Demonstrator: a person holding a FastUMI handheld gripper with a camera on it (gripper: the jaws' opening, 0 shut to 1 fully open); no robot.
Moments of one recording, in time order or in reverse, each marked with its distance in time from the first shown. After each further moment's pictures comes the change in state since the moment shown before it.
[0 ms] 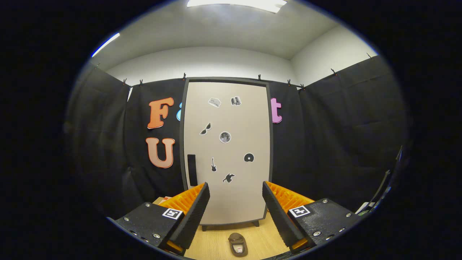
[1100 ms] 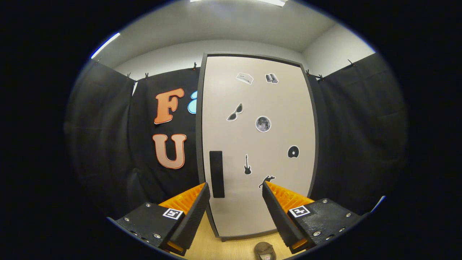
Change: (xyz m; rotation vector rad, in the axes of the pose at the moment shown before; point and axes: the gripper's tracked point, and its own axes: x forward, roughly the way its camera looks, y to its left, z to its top) arm 0.130 0.110 -0.037 0.023 0.020 0.096
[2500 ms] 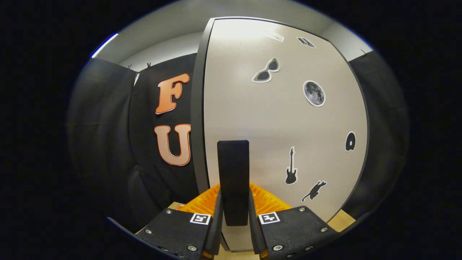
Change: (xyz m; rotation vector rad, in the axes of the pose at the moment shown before) arm 0.125 0.046 -0.040 0.002 0.076 0.088
